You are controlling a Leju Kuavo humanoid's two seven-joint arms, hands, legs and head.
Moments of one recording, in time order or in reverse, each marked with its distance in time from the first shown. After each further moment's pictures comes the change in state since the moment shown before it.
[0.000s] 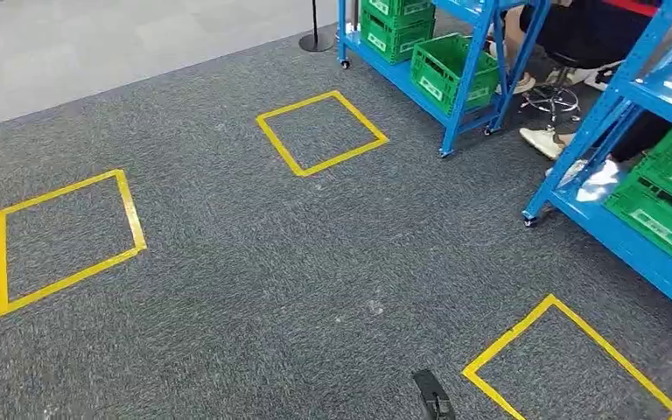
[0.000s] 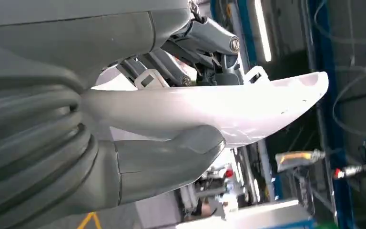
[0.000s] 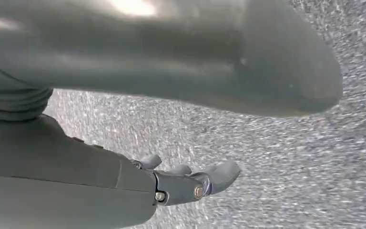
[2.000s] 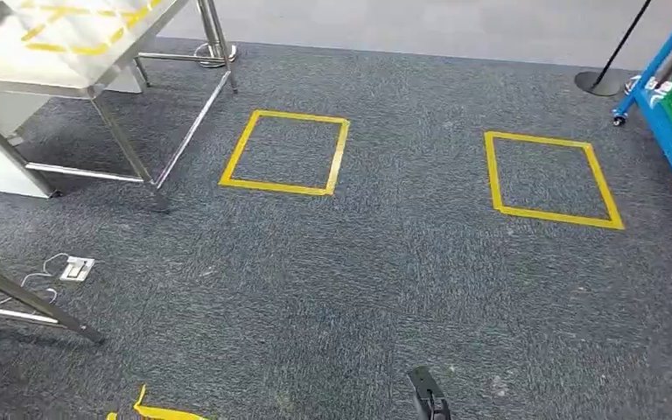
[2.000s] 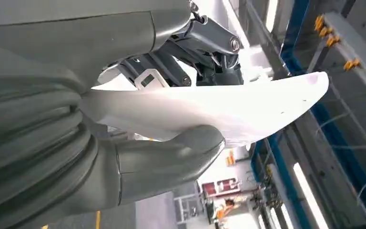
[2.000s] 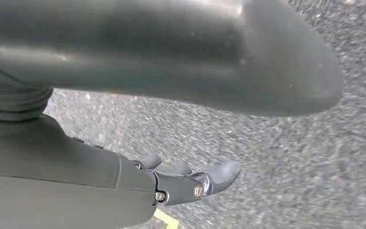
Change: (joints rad) left arm -0.056 0.035 0.020 0.069 0.052 -0.028 0.003; right arm -0.014 0.016 -0.001 0.000 0.016 -0.011 -0.022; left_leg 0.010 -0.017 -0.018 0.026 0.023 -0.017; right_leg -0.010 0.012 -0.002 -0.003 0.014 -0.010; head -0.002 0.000
